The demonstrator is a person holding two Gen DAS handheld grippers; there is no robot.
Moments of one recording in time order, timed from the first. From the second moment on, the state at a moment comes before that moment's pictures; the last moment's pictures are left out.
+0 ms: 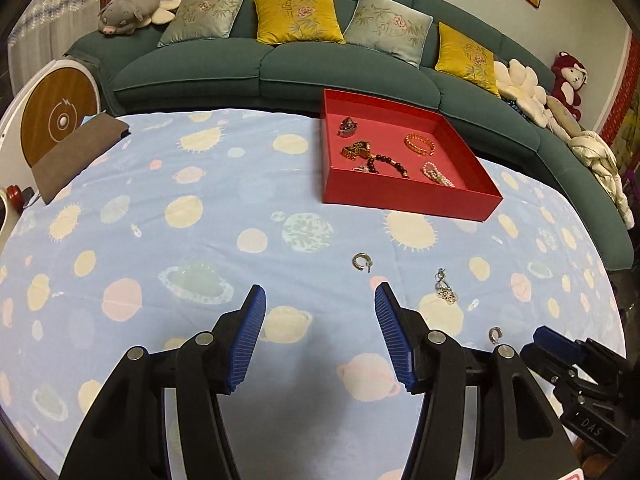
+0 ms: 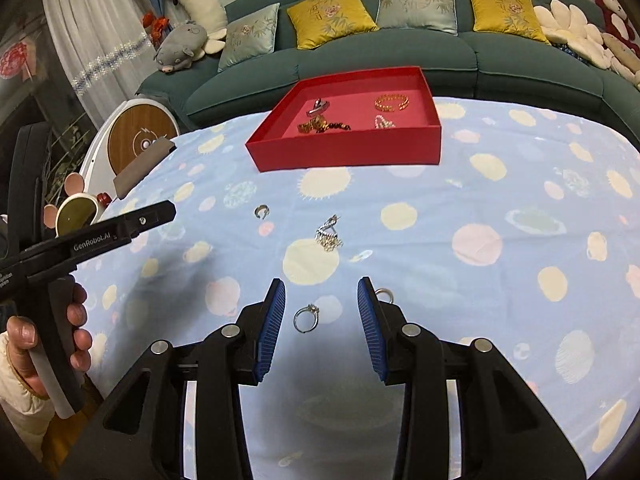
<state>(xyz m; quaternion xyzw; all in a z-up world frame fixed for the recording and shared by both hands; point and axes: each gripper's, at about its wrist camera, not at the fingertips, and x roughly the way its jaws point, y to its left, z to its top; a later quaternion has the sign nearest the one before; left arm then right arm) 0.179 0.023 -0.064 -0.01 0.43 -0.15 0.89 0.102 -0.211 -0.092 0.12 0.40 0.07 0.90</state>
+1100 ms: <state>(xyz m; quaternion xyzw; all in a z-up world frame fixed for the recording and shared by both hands) 0.189 0.022 -0.076 -0.02 0.44 -0.15 0.88 0.122 -0.161 -0.144 0.01 0.44 0.07 0.90</state>
